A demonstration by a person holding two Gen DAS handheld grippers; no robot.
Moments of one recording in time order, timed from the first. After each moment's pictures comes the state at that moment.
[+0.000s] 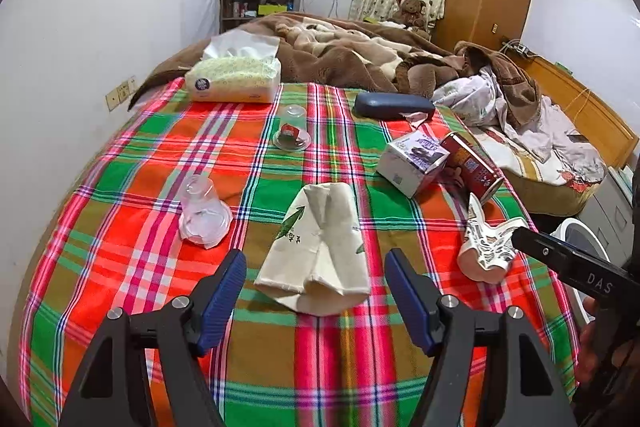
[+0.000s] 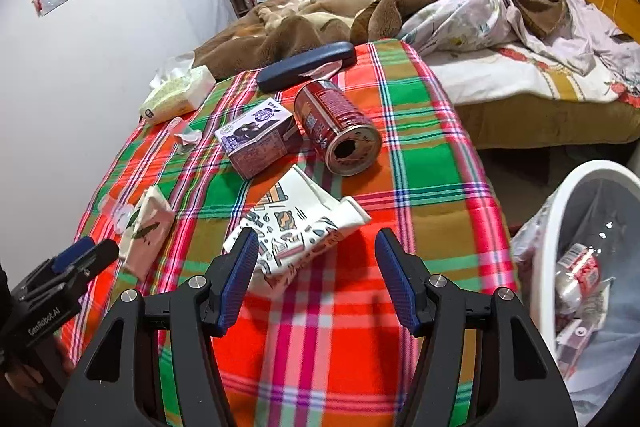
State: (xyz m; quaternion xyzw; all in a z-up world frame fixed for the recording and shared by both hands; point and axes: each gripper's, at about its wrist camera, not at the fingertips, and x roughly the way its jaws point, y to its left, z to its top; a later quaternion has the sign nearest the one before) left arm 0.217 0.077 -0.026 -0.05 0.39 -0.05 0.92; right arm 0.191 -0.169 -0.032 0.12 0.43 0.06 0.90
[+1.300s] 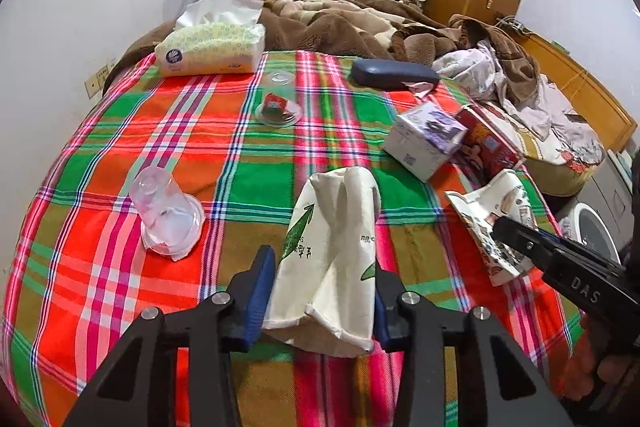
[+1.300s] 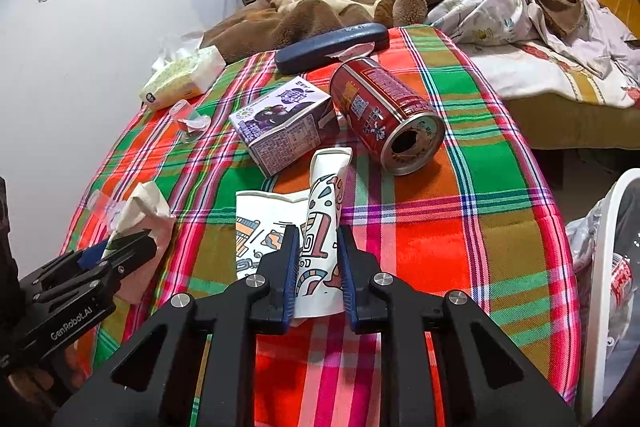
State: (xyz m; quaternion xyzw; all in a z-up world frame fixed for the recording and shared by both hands) left arm 0.251 0.071 -0.054 -0.04 0.43 -0.07 0.90; right arm 0.205 -0.140 -0.045 0.10 0.43 0.08 0.89
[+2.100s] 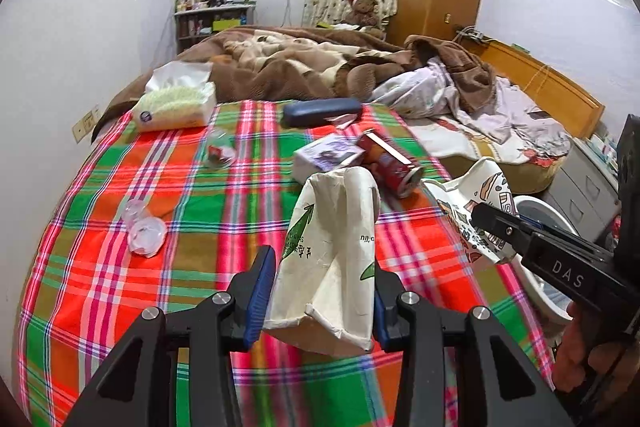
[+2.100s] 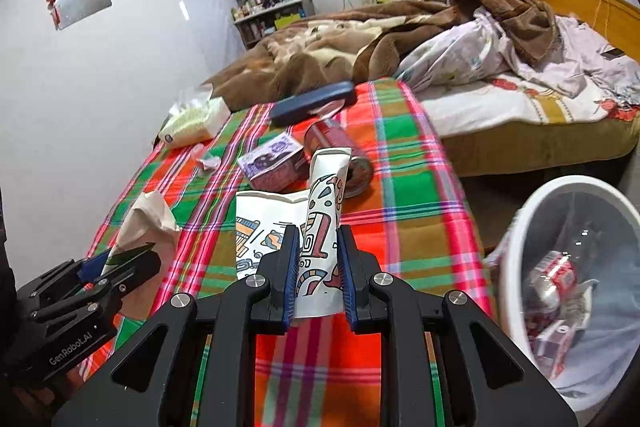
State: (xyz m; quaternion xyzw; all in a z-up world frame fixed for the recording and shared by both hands) left arm 0.184 0.014 0.007 -0.01 0.37 -0.12 0.92; right arm 0.151 -0.183 0.001 0.11 0.36 0.06 0.92
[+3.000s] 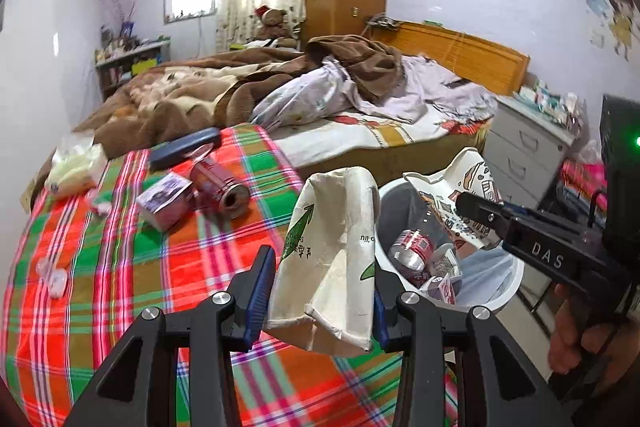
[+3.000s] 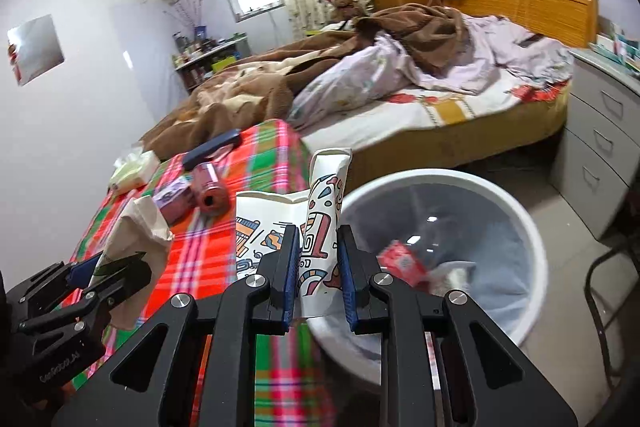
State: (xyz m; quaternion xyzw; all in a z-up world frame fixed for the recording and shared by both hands) left arm 0.127 -0.144 0.034 0.07 0.33 -0.24 0.91; right arm 0.088 -0.303 0.011 0.15 0.32 -0.05 0.94
